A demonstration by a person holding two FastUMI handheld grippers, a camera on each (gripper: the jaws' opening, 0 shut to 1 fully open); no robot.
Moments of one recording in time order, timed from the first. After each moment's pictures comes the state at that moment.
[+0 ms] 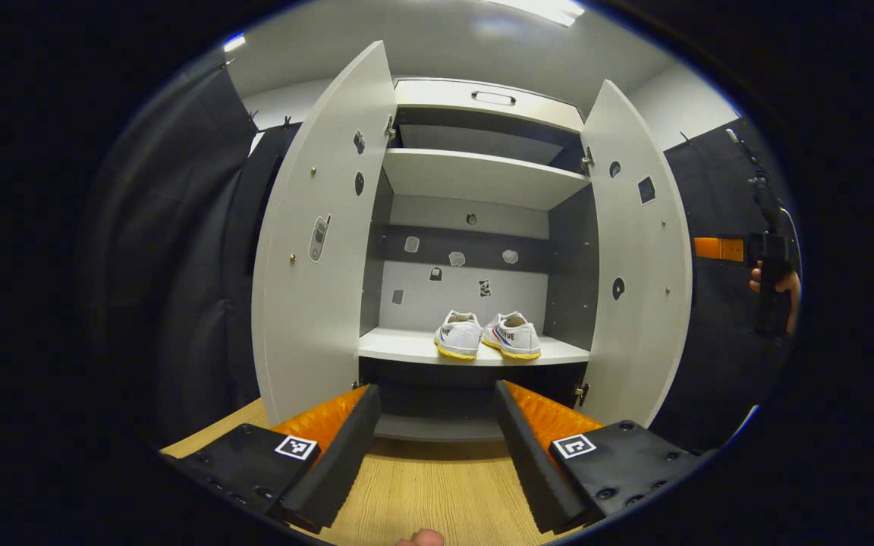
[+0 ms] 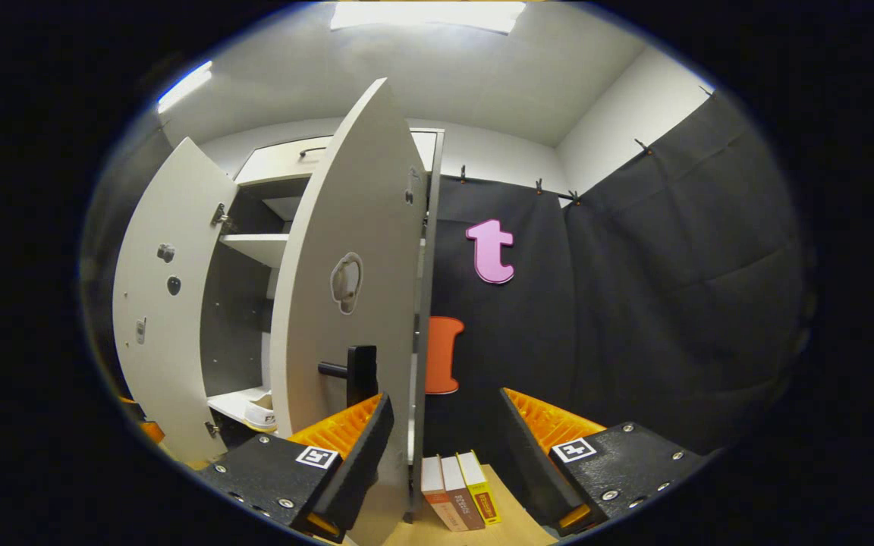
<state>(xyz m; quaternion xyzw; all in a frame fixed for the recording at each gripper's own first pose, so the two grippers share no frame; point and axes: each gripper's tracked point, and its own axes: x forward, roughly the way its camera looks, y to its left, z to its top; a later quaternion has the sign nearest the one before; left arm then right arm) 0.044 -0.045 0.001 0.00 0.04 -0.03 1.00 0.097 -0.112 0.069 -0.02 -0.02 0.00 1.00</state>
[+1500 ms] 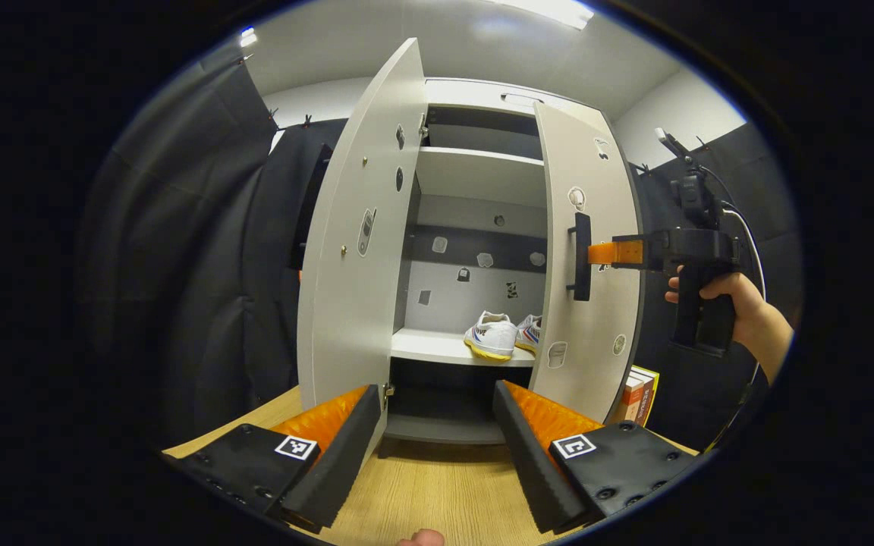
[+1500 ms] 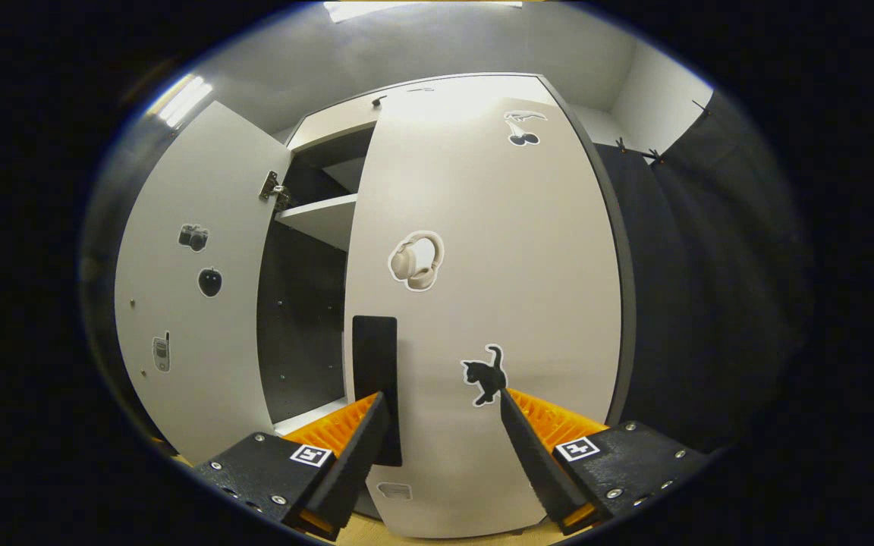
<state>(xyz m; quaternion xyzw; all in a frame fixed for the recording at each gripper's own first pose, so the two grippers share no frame) 0.051 -0.001 -0.009 -0.01 0.05 0.00 1.00 0.213 0.059 0.024 0.03 0.01 0.10 0.99</state>
